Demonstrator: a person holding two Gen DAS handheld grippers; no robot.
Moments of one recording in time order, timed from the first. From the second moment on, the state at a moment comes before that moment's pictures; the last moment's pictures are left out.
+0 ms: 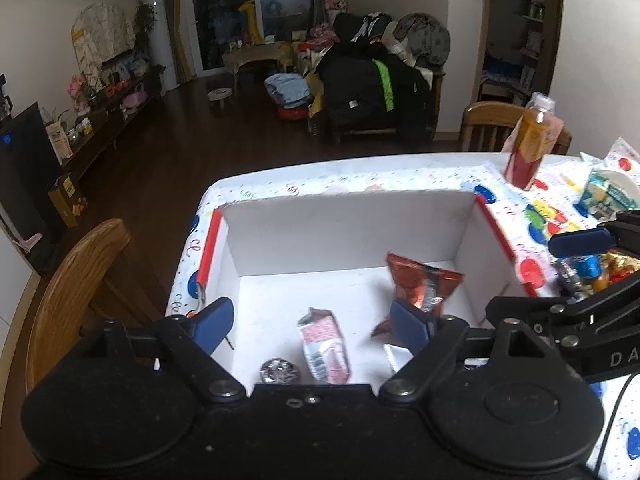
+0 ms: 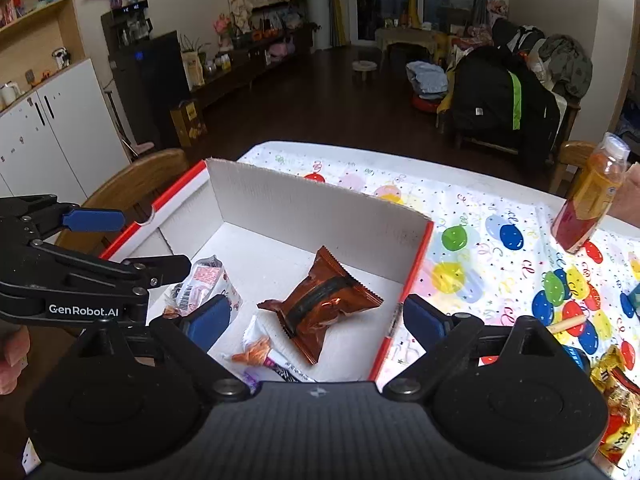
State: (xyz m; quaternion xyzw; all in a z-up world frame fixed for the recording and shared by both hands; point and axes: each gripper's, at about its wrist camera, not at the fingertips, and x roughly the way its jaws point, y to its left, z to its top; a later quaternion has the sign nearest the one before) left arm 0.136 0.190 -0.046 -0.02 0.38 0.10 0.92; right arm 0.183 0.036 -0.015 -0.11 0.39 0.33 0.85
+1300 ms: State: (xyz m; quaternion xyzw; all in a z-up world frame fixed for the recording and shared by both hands) left arm 0.139 0.006 -0.020 -0.05 0.30 -0.03 0.95; right arm 0.162 -0.221 0.013 -0.04 0.34 0.24 0.91
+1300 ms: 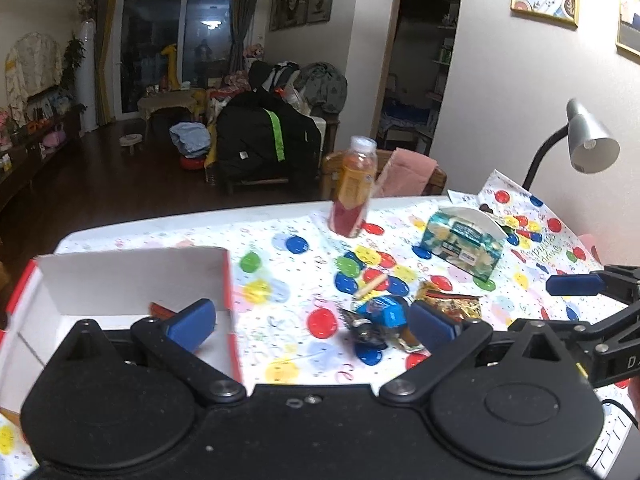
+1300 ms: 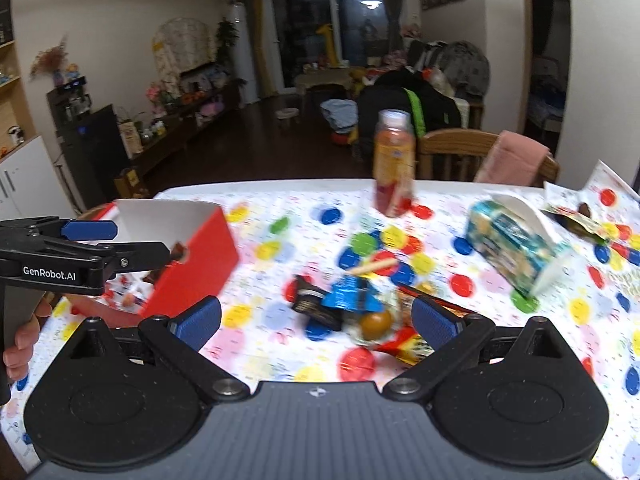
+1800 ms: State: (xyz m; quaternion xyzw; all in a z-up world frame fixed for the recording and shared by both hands) left arm 0.195 -0.052 -0.078 -0.02 0.35 -0.03 0.94; right arm 0.209 -0.284 -0.029 -0.03 0.38 0.17 0.91
